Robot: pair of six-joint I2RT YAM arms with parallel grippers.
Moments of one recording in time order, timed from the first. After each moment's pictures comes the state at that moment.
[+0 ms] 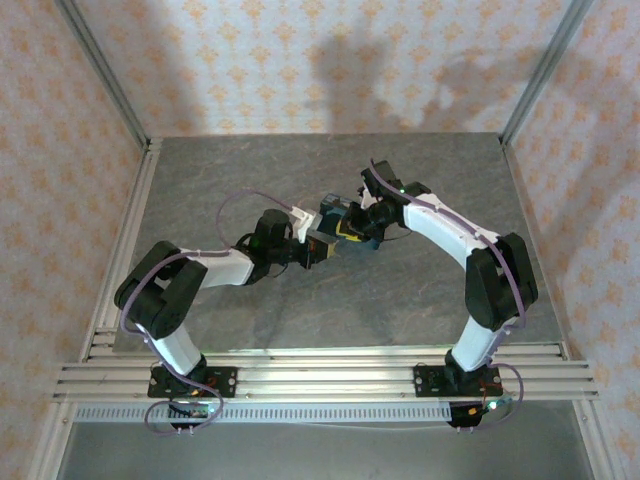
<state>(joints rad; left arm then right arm) -0.51 1.70 0.74 0.43 0.55 -0.36 0.48 1.72 1.33 -0.71 -0.44 0.73</state>
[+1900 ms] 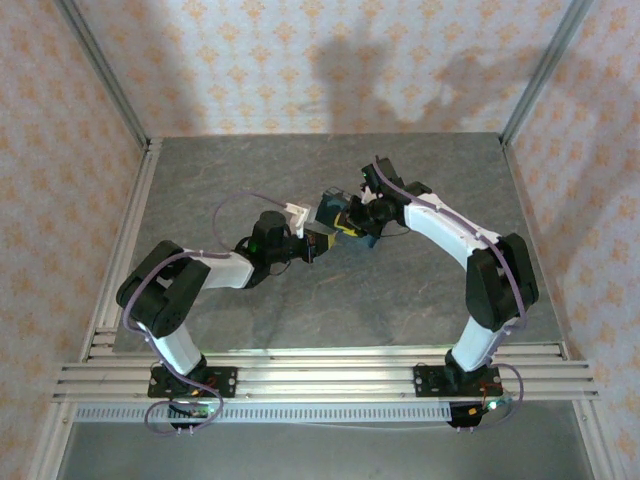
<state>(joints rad) -0.52 1.72 0.70 0.63 0.48 -0.49 0.48 1.72 1.33 -0.64 -0.44 0.86</state>
